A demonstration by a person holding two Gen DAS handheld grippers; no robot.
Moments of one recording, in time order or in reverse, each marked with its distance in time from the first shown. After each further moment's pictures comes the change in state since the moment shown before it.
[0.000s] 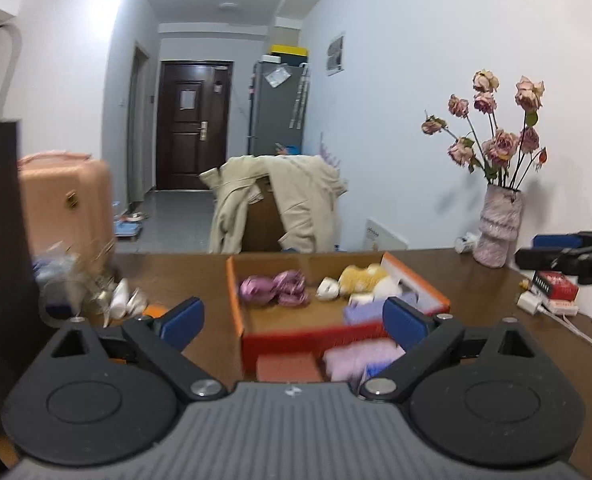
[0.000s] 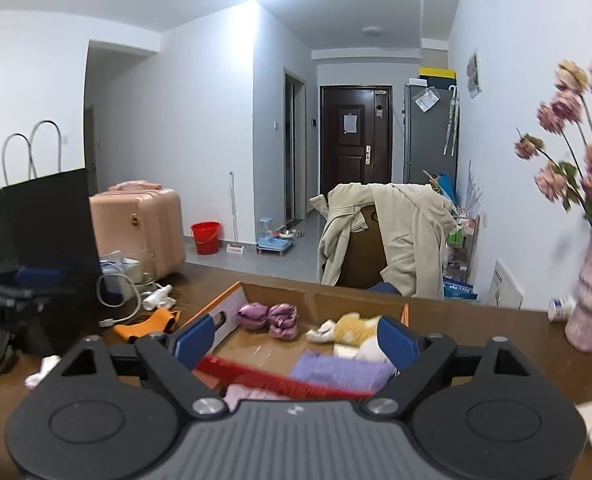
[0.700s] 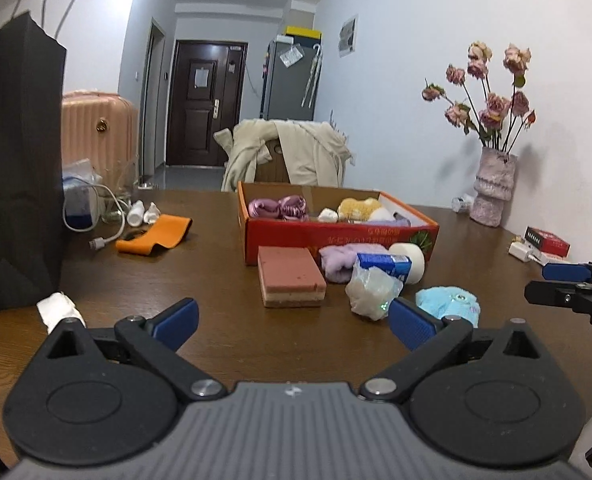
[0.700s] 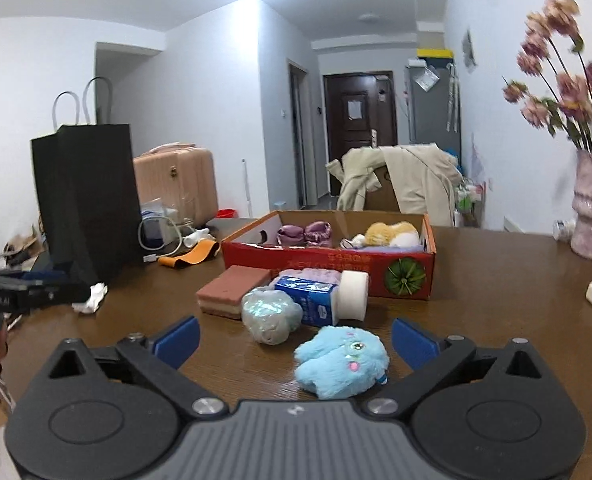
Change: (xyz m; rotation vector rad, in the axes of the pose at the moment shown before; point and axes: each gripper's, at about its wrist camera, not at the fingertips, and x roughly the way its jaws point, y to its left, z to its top) left arm -0.049 -0.008 -0.109 -0.039 0.055 0.010; right arm -0.058 0.044 -0.136 0.069 0.043 0.024
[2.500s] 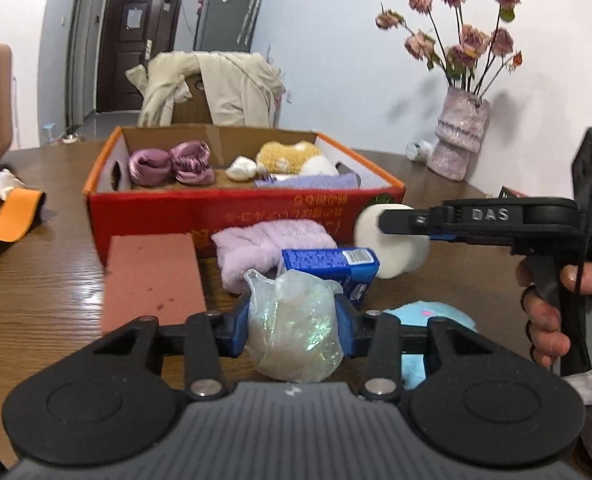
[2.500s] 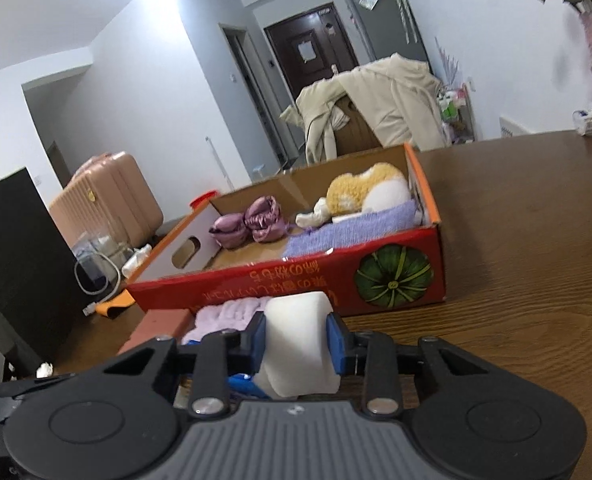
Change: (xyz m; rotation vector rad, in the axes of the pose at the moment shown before) left arm 0.166 -0.055 0.027 0.028 0.180 -0.194; right arm 0.167 -0.088 0.043 0.282 0.116 0.031
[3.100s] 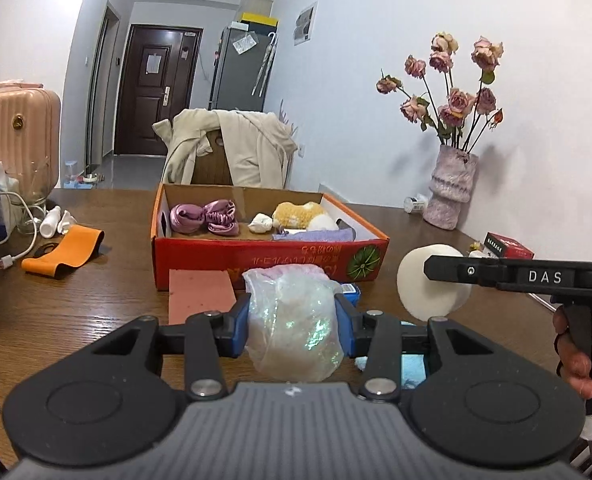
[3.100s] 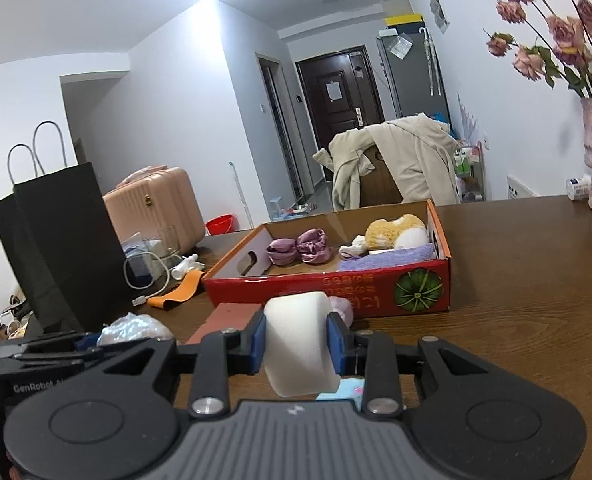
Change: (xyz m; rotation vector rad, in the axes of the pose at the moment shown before) left arm -0.103 -0.004 -0.009 -0.016 -0.158 0.033; right arm -0.103 0.067 -0.027 -0.124 -0.094 0.019
